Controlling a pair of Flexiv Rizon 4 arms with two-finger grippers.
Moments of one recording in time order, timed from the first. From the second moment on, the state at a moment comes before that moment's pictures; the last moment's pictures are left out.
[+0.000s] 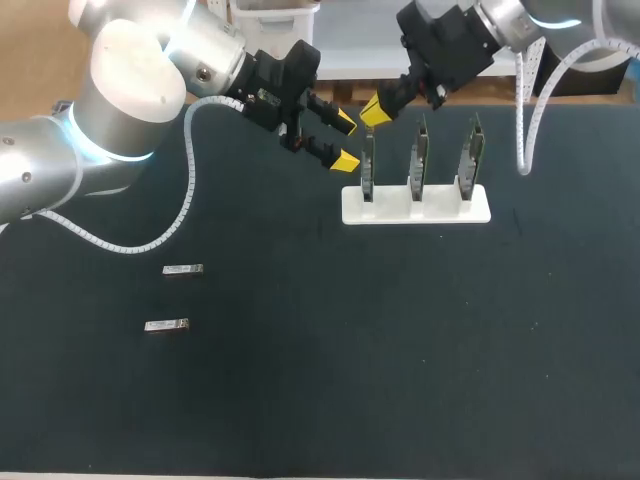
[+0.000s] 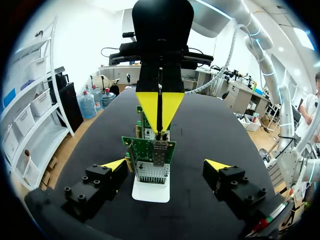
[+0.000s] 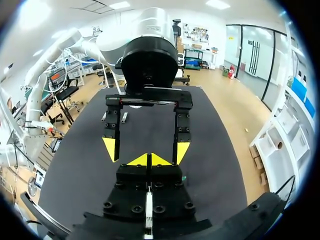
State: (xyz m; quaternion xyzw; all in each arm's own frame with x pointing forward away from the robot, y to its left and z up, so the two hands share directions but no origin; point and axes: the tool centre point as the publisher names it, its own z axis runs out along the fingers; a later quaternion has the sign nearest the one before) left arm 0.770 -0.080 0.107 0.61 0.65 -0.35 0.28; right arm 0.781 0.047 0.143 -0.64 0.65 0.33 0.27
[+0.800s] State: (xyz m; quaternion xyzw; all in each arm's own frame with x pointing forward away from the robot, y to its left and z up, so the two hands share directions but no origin) left arm 0.770 -0.080 0.107 0.61 0.65 -0.35 0.28; right arm 0.779 0.044 0.138 -0.63 0.66 0.33 0.25
